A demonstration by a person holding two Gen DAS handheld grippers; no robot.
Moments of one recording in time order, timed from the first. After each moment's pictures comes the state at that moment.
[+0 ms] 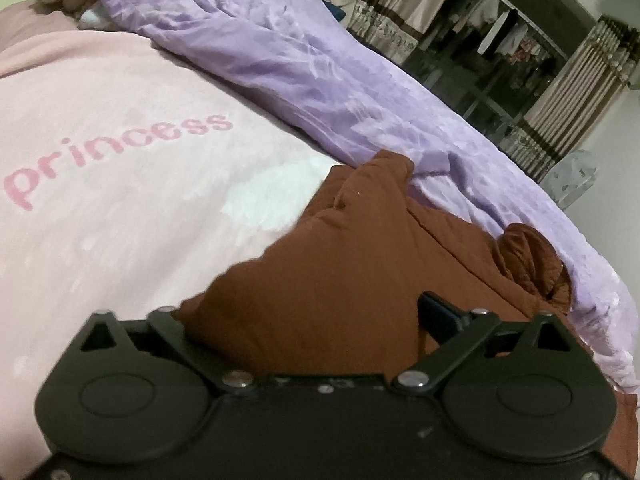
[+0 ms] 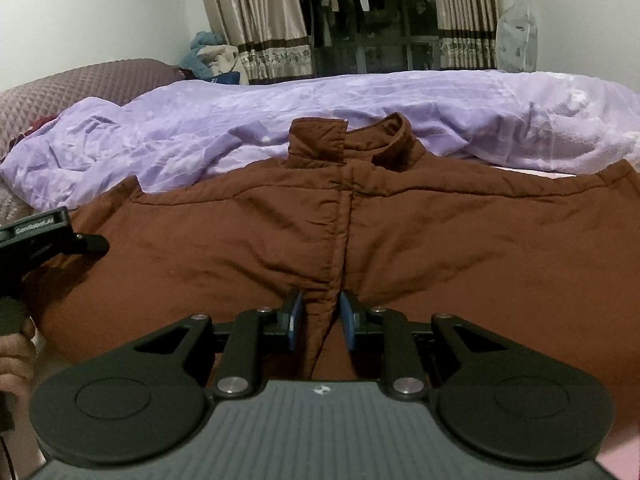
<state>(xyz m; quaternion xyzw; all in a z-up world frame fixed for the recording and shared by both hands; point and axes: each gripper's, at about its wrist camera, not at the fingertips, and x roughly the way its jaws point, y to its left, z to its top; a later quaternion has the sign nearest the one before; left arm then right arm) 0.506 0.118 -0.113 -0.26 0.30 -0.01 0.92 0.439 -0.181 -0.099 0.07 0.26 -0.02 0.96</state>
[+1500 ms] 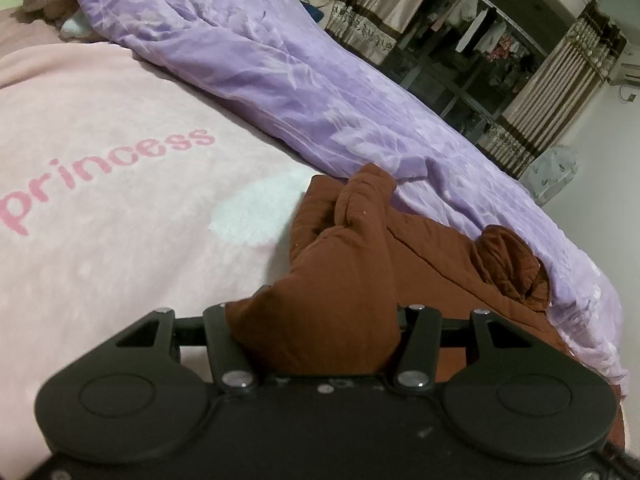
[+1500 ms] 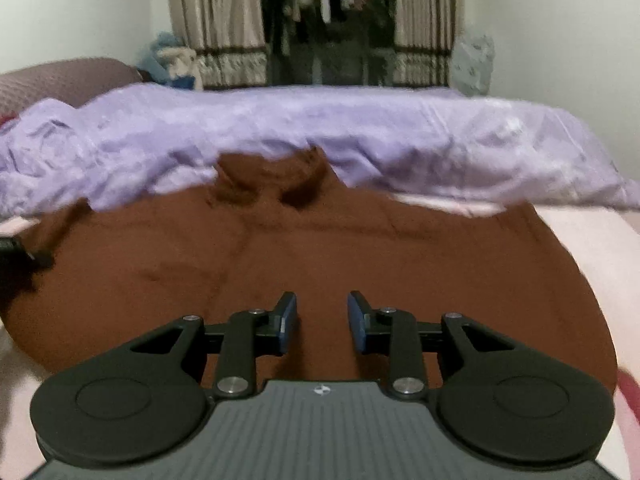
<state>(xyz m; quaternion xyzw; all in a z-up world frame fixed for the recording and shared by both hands) 0.504 0.125 -0.103 -0.26 0.29 -0.05 0.92 0.405 -0.230 -0.069 0.04 0.26 -0.10 0.96</state>
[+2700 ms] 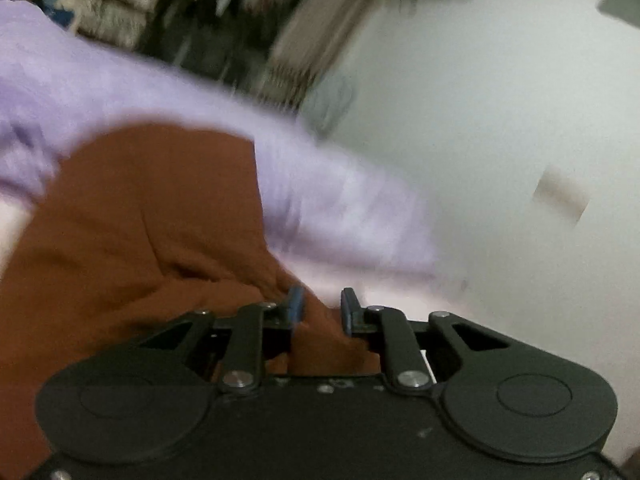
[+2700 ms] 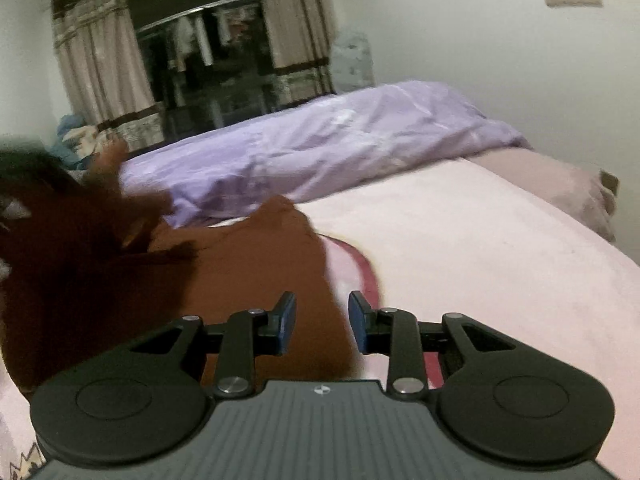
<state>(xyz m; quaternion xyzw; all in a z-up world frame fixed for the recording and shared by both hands) 0.456 -0.238 -0.041 -0.14 0.28 -0.35 0.88 0.280 -0.395 -0.065 0.16 0.20 -0.22 0.94</state>
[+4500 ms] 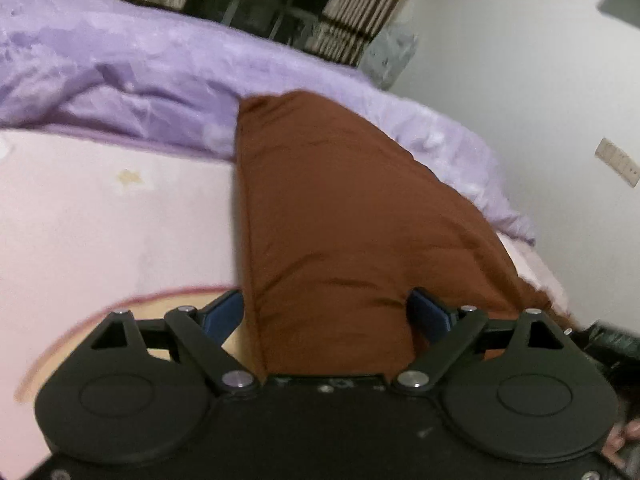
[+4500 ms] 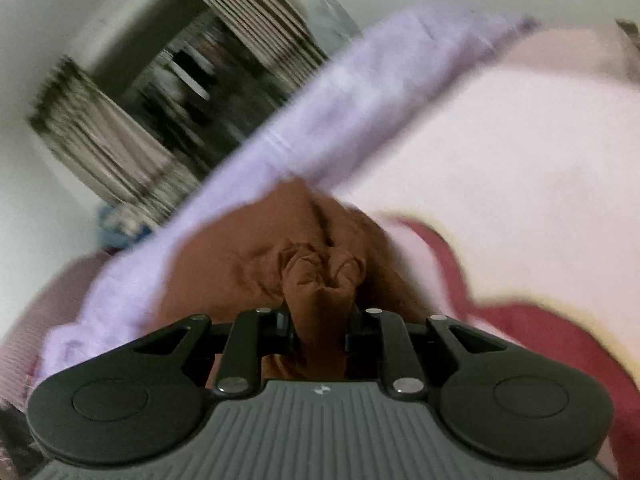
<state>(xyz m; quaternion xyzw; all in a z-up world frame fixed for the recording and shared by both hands) 0.495 -0.157 -0.100 -0.12 0.33 -0.29 0.89 0.337 -0.457 -0.101 0.38 0.18 -0.13 0.90</state>
